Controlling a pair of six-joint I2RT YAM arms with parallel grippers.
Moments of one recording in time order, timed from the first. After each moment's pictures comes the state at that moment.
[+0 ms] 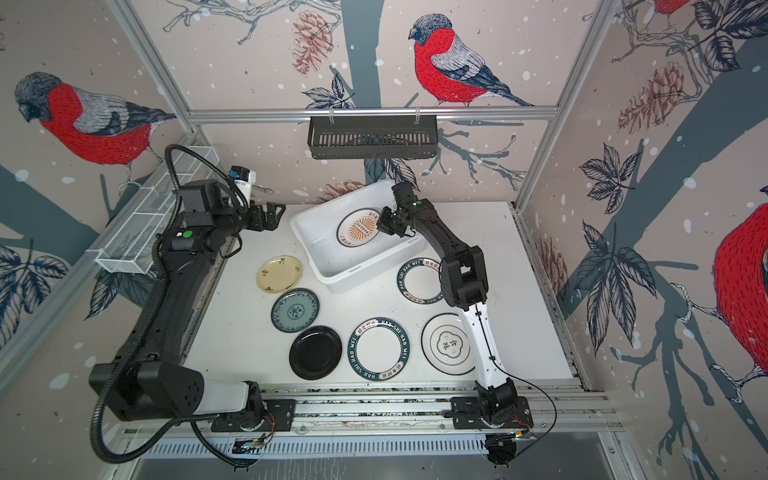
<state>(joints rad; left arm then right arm) 0.05 1.39 1.49 -0.56 0.34 0.08 0.44 2.45 2.30 -0.73 -0.45 0.78</state>
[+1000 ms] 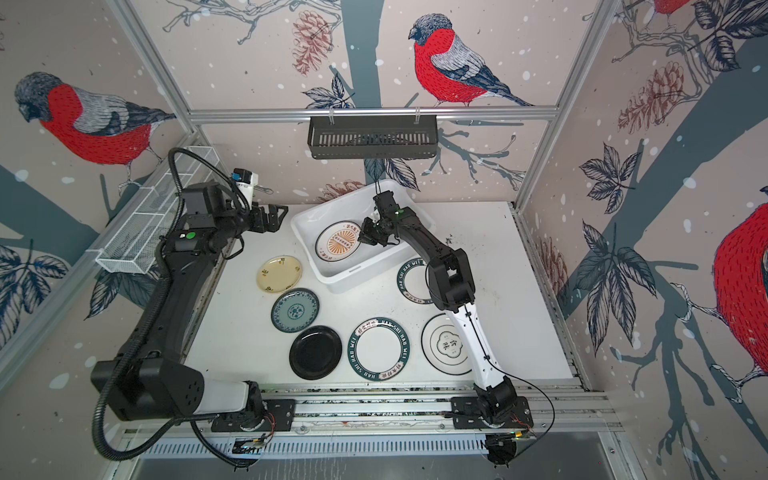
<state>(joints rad) 0.05 1.39 1.45 -0.52 0.38 0.08 0.53 2.53 2.33 -0.71 -0.54 0.77</state>
